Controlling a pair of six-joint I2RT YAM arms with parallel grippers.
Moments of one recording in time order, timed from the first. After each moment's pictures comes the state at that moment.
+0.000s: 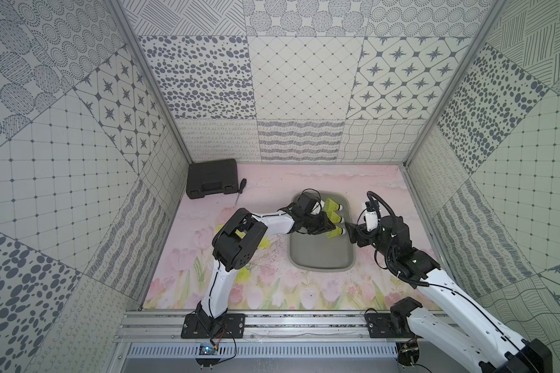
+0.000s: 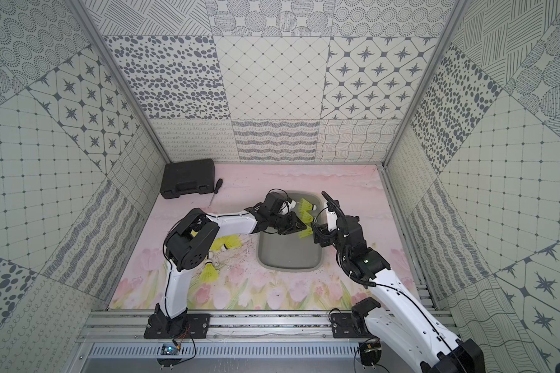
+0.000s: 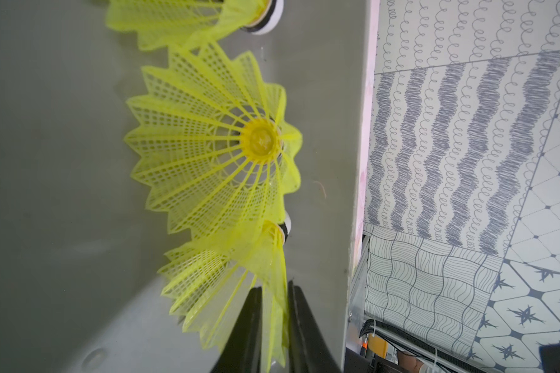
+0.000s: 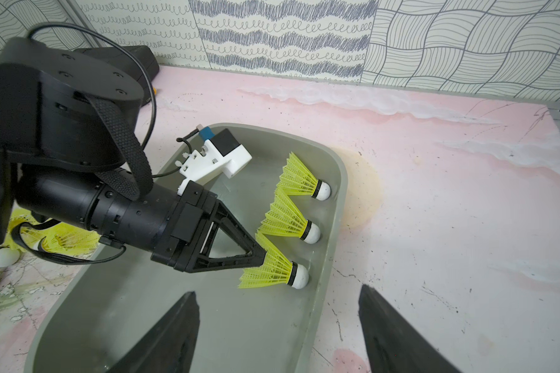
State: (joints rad) left arm -0.76 2.12 1.35 0.05 0.61 -0.93; right arm 0.45 0.82 0.59 -0.24 0.09 0.13
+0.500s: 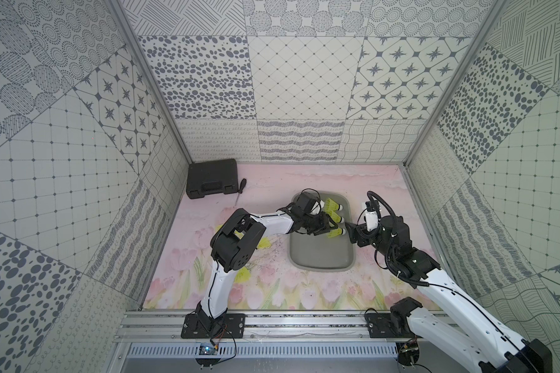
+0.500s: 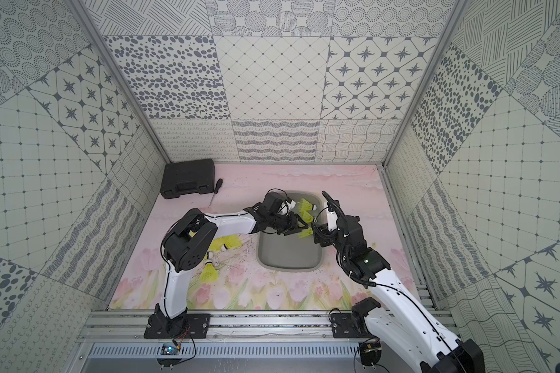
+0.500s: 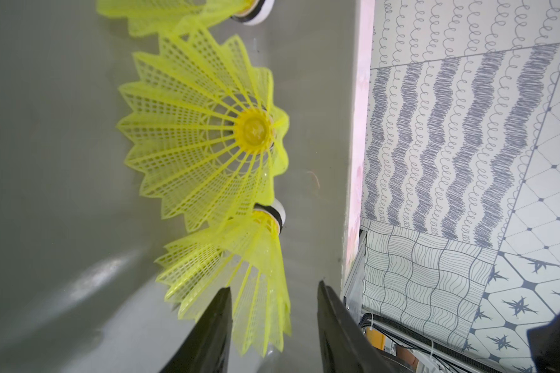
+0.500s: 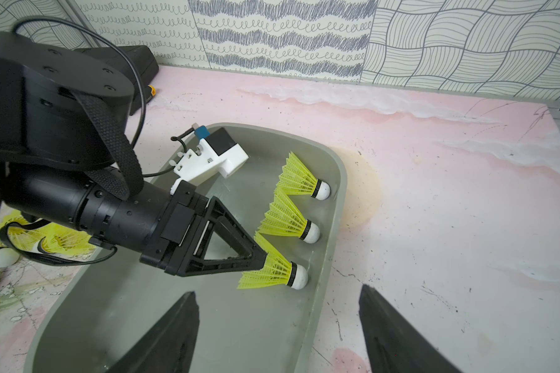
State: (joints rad) left arm -0.76 2.10 1.33 0.05 0.62 -0.93; right arm 0.45 0.82 0.59 -0.24 0.09 0.13
